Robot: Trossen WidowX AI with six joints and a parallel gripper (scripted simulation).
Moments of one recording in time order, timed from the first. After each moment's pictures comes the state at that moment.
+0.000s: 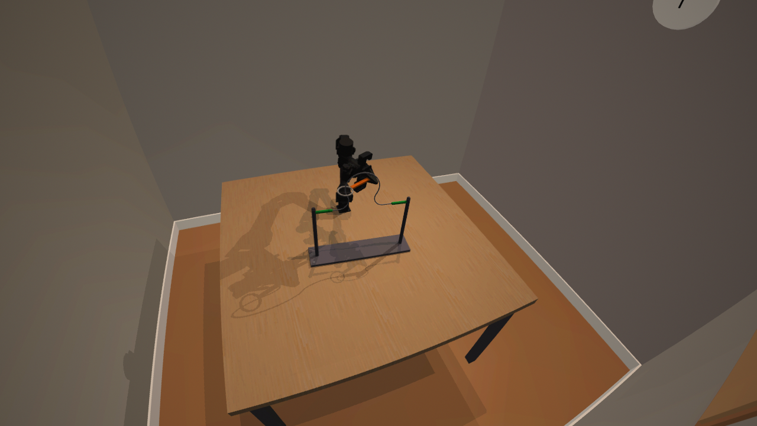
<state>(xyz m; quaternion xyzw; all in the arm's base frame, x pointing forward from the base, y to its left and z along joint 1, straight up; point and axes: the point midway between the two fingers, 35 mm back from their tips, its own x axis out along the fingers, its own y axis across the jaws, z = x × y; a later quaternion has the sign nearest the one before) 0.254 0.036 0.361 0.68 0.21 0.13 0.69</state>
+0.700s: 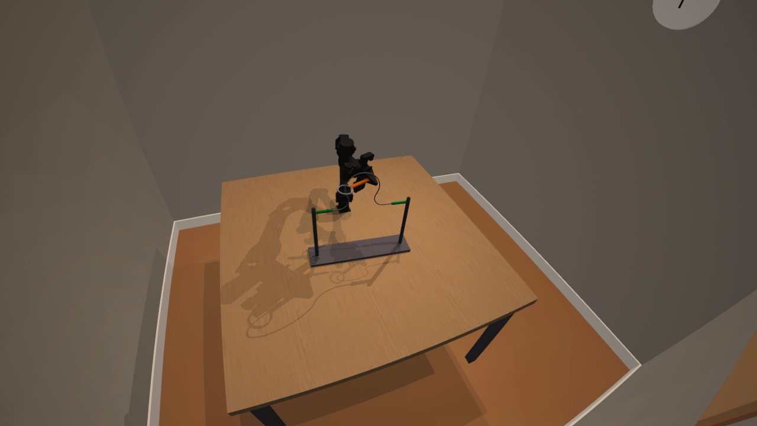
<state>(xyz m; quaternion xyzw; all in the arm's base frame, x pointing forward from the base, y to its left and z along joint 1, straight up) 0.254 0.035 0.356 0.65 0.22 0.11 0.72</state>
